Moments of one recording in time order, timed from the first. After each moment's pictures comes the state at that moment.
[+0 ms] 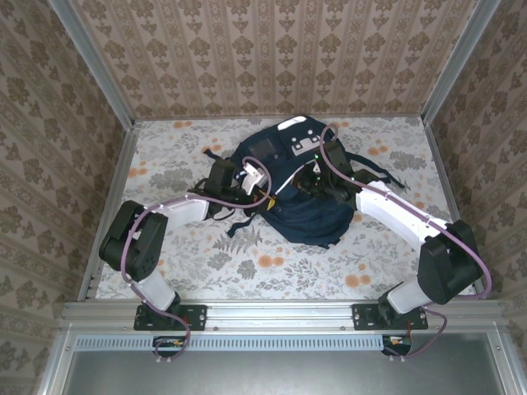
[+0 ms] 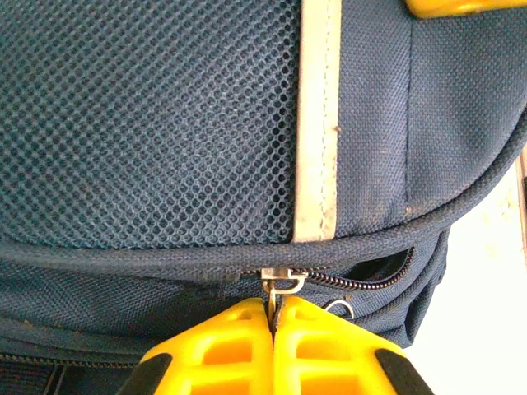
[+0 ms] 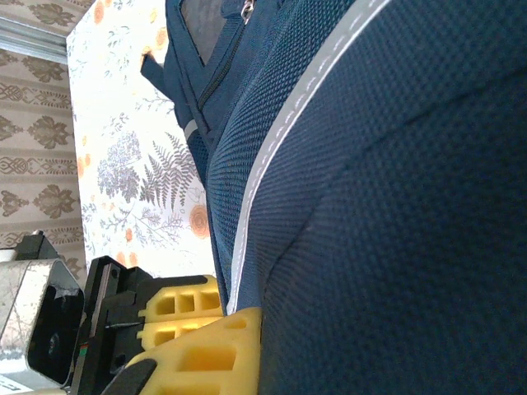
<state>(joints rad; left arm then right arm) -0.53 1.67 0.88 0.08 0.77 0.04 0.49 1.49 1.13 -0.40 -0.19 0.92</state>
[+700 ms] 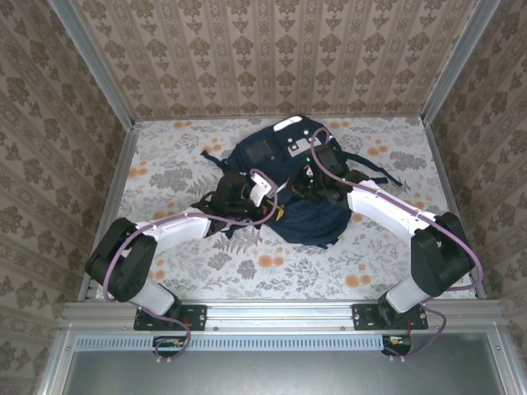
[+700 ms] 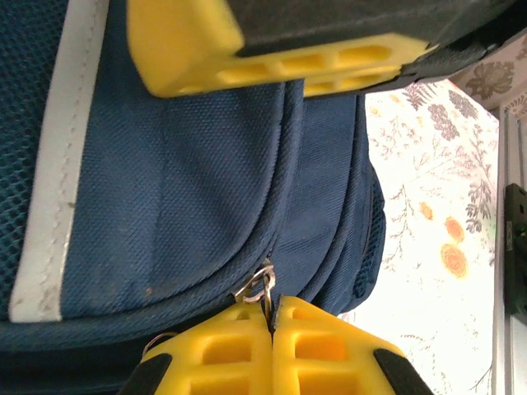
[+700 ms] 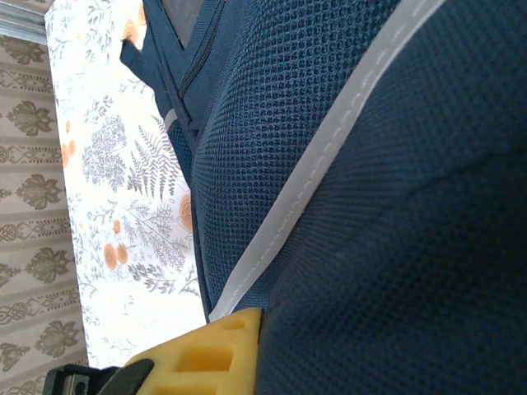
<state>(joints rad) -0.71 1.52 0.78 0.14 0.58 -0.14 0.52 1.55 1.13 -0.38 -0.19 0.94</state>
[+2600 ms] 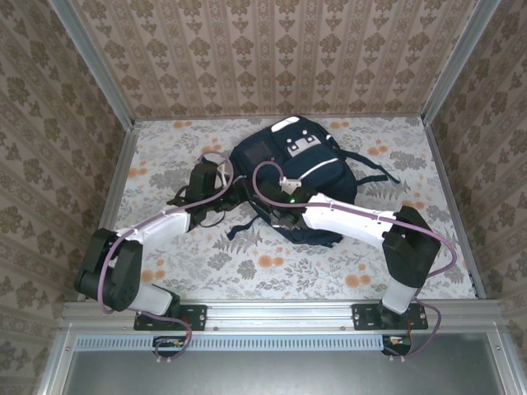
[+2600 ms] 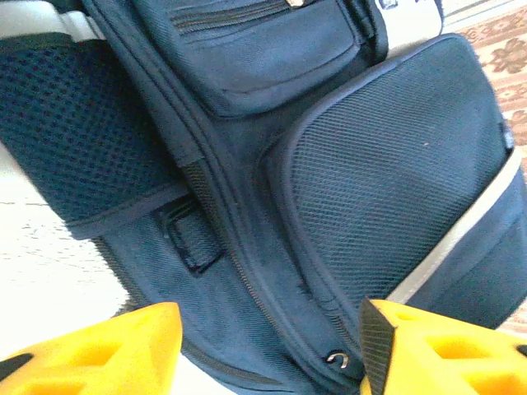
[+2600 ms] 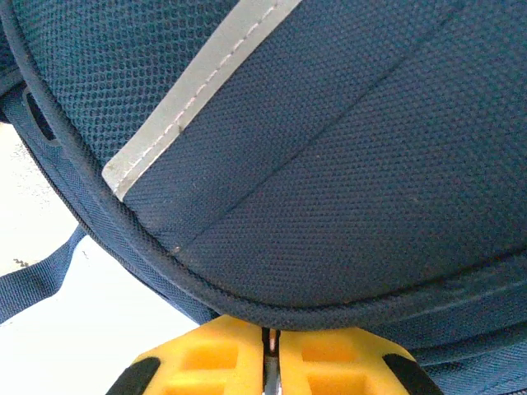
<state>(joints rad) -0.47 1.43 0.75 0.08 0.47 -0.86 0.90 1.73 1.32 -0.84 0.45 0.96</state>
